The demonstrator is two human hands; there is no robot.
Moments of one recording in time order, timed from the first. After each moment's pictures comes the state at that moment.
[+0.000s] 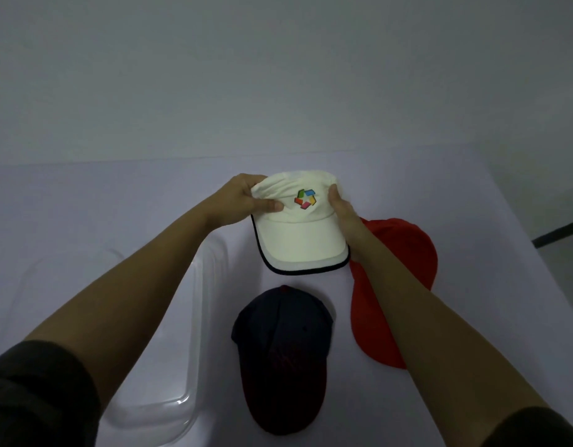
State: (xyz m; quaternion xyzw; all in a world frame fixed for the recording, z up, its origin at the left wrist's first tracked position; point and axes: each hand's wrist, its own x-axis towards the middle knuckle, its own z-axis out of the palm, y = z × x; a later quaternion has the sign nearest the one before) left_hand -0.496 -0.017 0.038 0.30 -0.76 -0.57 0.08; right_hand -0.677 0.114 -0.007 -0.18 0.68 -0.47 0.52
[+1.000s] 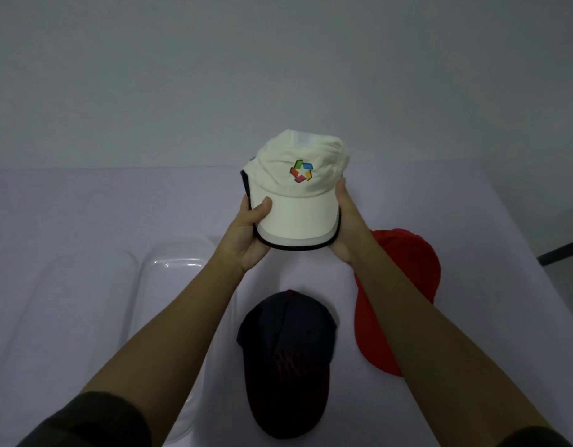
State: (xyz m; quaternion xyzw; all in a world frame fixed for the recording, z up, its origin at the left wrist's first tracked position) left_hand -0.488 0.035 0.012 0.20 -0.24 -0.89 0.33; right_hand -0.653 0.100 0.012 -0.18 0.50 -0.64 0.55
